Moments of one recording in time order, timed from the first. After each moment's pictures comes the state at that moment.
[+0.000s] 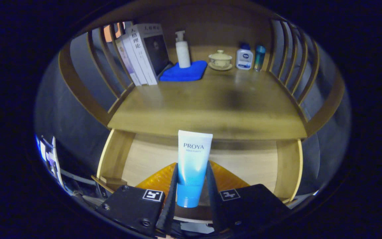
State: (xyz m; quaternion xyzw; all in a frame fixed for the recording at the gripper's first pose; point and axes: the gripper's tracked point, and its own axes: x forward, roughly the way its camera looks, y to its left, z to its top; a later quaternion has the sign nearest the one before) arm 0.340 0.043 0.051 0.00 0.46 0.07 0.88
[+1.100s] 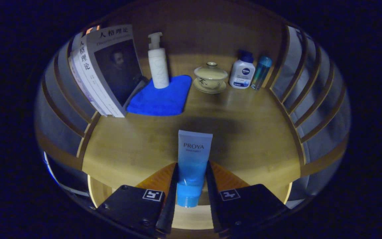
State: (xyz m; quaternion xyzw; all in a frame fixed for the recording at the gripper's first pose) arm 0.473 0.032 0.042 -0.02 0.47 0.00 0.88
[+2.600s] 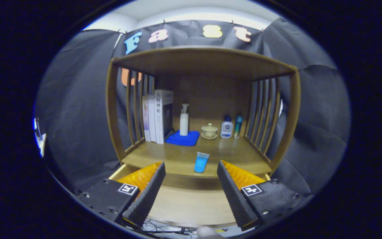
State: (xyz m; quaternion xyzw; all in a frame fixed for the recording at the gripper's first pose) arm 0.258 0.045 0.144 -0.02 0.09 0.06 0.99
